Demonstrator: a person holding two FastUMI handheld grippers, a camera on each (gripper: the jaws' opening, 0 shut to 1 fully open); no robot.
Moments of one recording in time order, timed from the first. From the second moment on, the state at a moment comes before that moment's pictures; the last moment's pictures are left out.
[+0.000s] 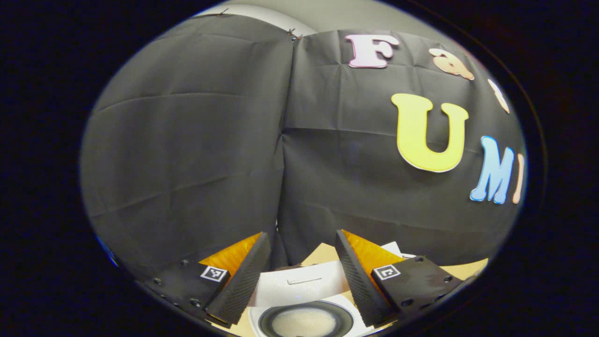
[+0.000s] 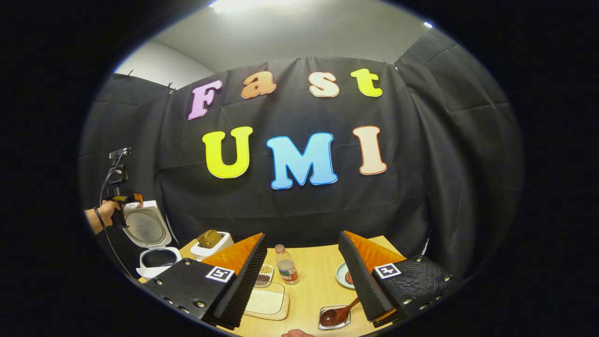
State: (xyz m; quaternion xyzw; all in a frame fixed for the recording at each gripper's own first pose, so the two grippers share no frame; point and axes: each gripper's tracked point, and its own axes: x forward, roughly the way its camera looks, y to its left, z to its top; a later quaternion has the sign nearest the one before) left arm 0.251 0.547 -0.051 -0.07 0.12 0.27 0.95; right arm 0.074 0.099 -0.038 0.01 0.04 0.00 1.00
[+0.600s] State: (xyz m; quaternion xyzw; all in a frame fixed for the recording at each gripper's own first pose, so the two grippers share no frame) left arm 0.180 0.460 -0.106 -0.07 0.12 0.27 0.95; right arm 0.063 0.090 -0.034 0.00 0.04 0.02 1.00
